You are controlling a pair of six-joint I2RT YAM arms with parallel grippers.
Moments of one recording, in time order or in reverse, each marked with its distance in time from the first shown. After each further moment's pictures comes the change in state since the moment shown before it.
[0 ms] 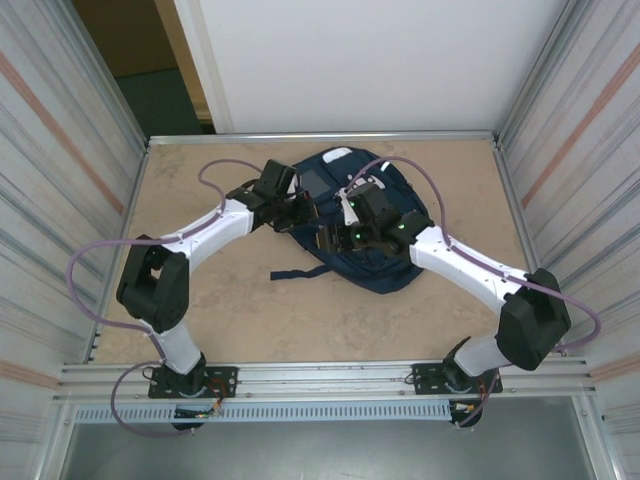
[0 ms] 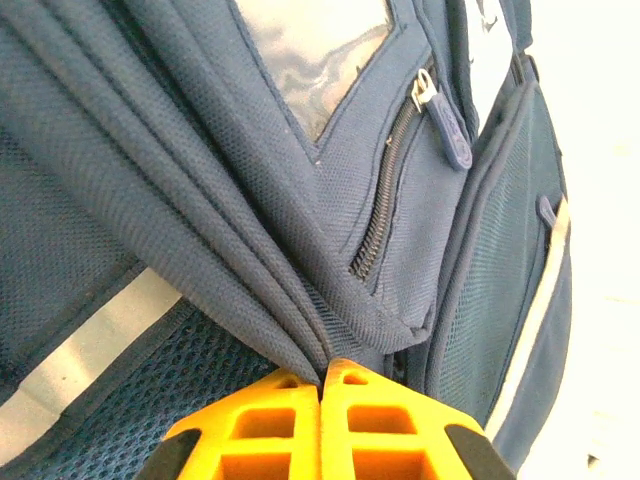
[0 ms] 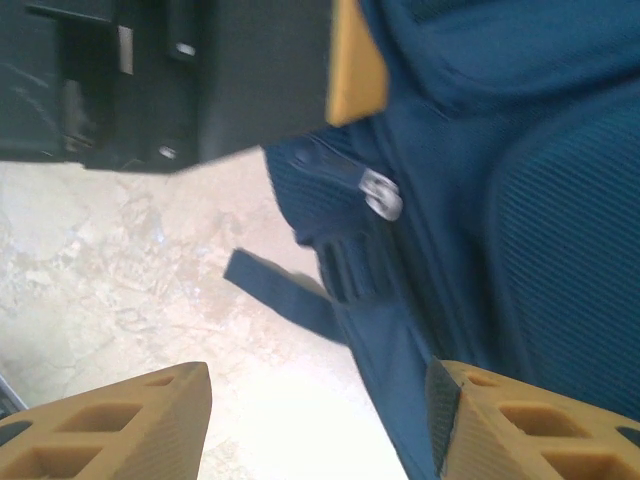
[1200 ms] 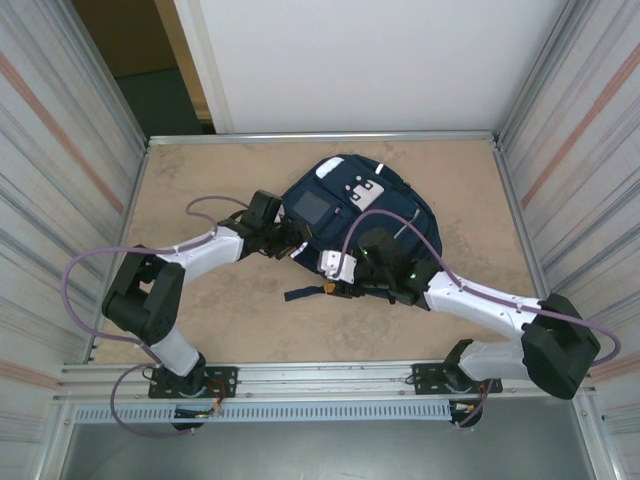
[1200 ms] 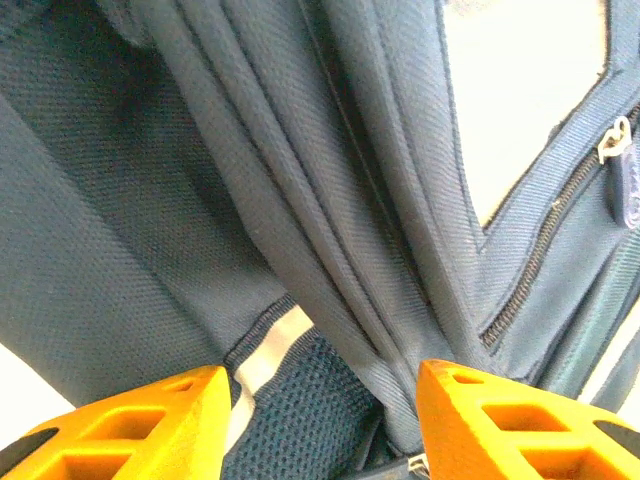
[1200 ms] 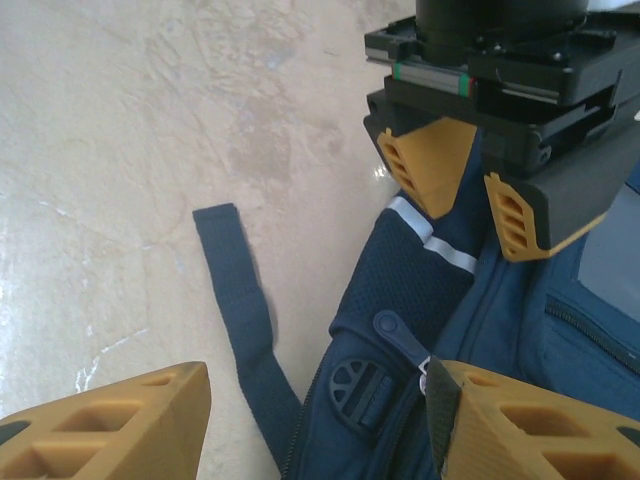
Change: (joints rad) left arm 0.032 -0.097 -0.335 0.198 -0.020 -0.143; right arm 0.094 -0.218 -0.449 0.385 -0.072 -1.042
